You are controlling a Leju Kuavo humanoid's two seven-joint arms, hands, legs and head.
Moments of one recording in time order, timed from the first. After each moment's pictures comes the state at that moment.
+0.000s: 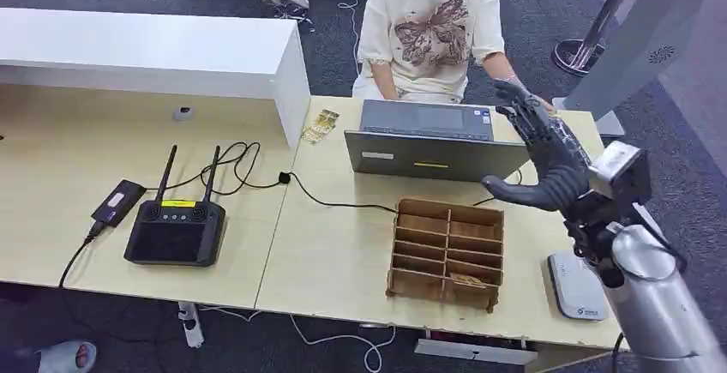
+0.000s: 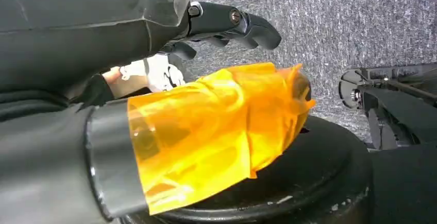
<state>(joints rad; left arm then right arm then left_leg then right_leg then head) -0.11 -0.05 -1.39 -0.14 1.49 0.26 -0.06 -0.49 -0.40 0.39 -1.51 -0.20 0.25 -0.20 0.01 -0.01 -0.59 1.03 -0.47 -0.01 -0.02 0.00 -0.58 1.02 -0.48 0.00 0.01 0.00</state>
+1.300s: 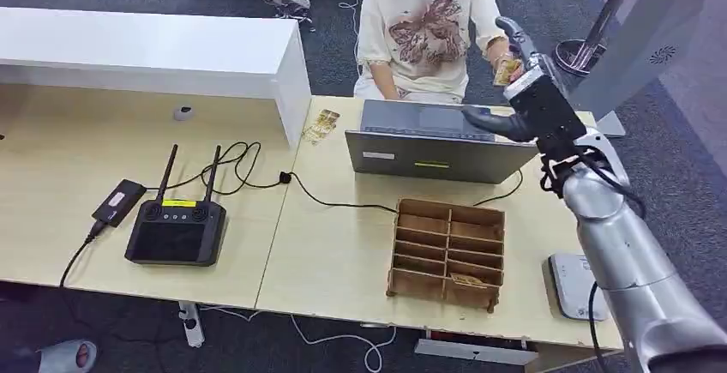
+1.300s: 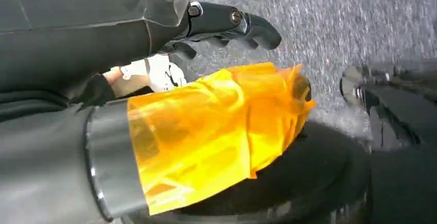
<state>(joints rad) -0.11 -0.04 -1.39 -0.14 1.49 0.24 -0.04 -0.74 -0.30 0.50 -1.28 0.27 -0.07 -0.06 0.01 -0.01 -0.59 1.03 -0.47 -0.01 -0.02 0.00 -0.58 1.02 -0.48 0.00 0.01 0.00</state>
